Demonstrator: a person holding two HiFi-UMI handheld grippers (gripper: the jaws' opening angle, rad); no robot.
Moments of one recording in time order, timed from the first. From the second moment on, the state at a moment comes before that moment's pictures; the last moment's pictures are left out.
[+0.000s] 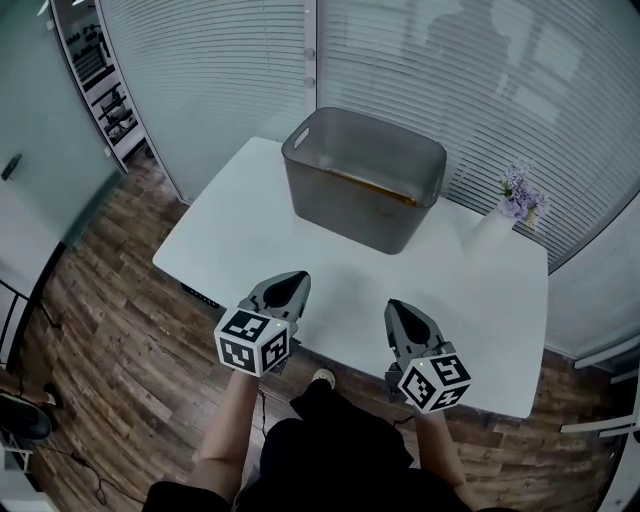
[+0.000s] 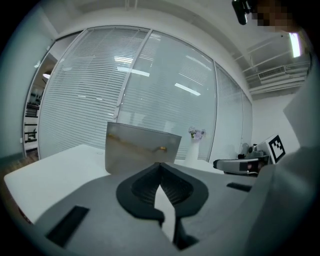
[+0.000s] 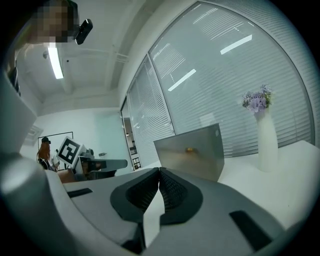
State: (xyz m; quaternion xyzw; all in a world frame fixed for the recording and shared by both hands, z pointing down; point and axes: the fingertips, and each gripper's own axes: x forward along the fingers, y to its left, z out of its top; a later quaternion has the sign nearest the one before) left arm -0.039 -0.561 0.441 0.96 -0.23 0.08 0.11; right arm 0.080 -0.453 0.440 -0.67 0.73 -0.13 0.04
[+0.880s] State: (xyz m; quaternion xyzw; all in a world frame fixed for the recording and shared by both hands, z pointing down) left arm -0.064 -0.514 0.483 0.95 -0.27 0.08 0.12; right arm 0.084 -0.426 0.487 -0.70 0.70 -0.14 0.00
